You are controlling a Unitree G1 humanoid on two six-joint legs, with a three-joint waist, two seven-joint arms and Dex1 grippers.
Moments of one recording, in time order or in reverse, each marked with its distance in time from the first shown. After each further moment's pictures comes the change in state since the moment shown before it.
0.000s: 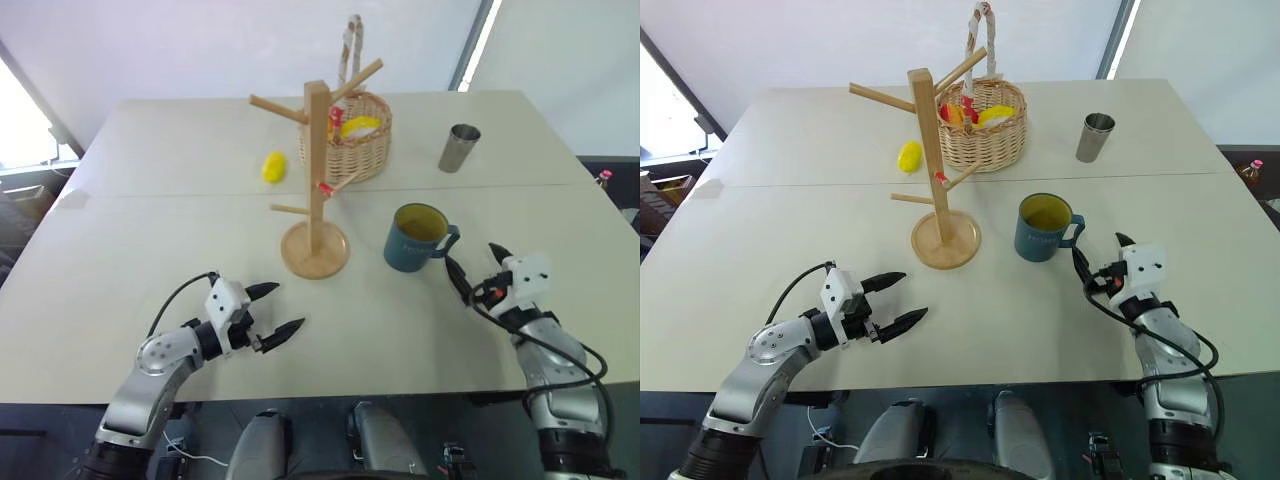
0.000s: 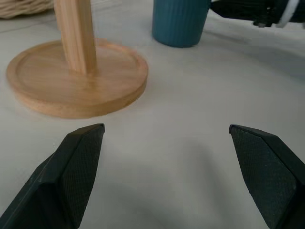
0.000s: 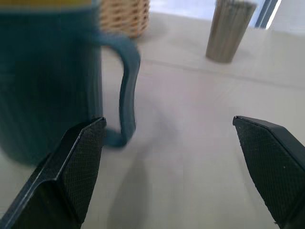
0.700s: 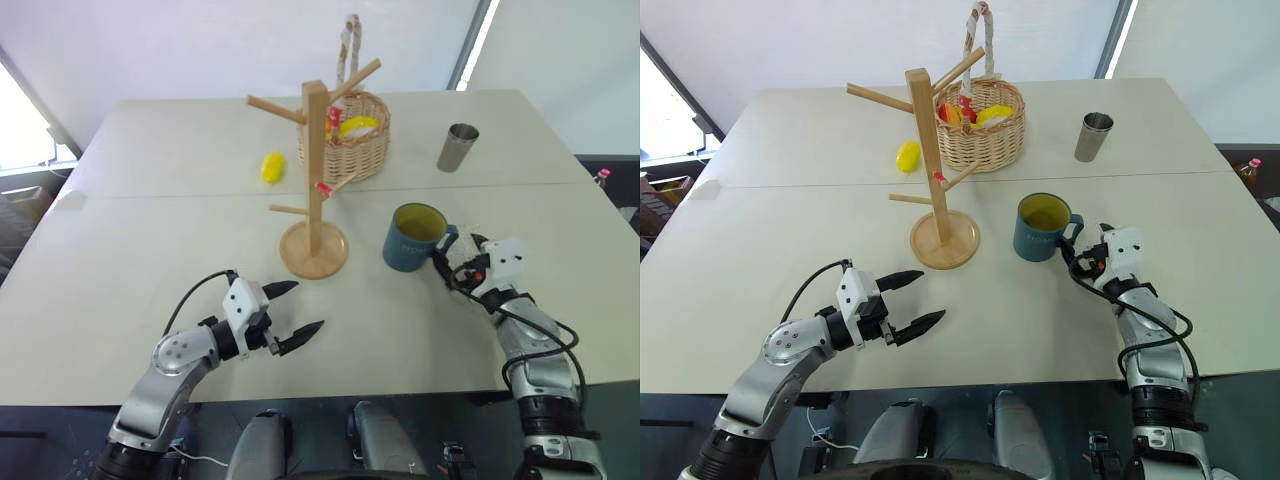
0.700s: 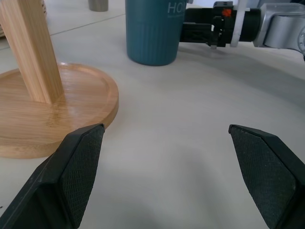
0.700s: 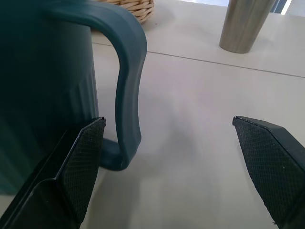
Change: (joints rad) left arm -0.006 -0.012 -0.053 -0.053 0.012 0.017 0.026; right arm -0.148 0.017 0.055 0.198 -0.036 -0.005 0.008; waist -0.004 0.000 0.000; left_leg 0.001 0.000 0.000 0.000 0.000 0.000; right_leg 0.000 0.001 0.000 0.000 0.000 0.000
